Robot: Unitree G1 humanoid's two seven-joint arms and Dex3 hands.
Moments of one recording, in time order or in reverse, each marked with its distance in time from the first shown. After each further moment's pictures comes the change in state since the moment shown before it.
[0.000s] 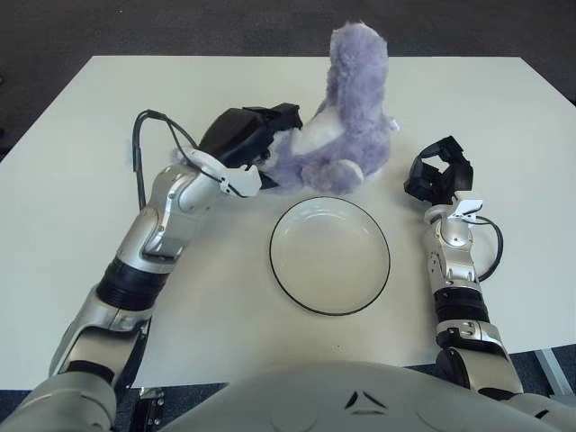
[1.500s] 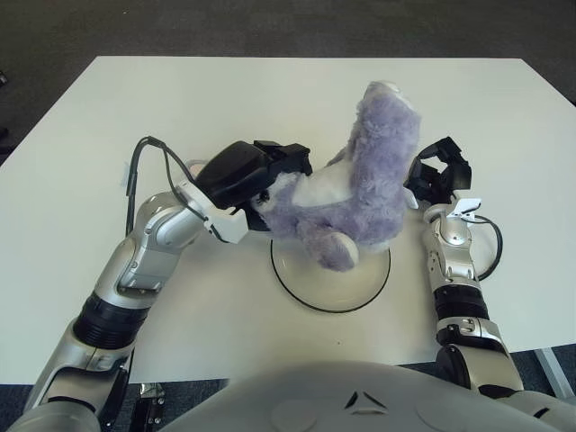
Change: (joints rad) left arm 0.142 0.051 0.041 -0.115 -0.119 -0.151 -0.118; right arm -0.014 -0.006 0.000 0.028 -0.001 -0.001 0.001
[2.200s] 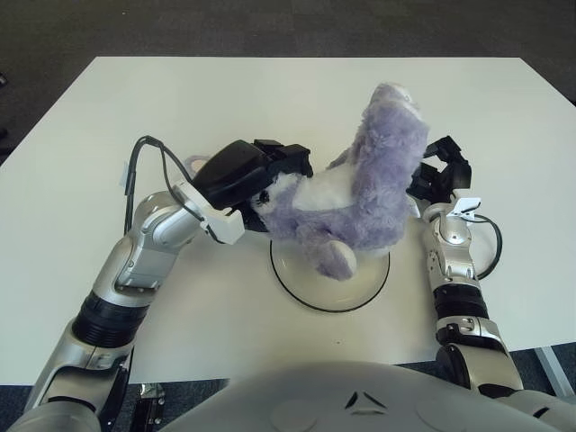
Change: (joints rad) left arm -0.003 -0.002 0.020 0.012 -0.036 -0.042 -0.008; right arm -0.005 0.001 0.001 0.000 -0.001 0.001 -0.005
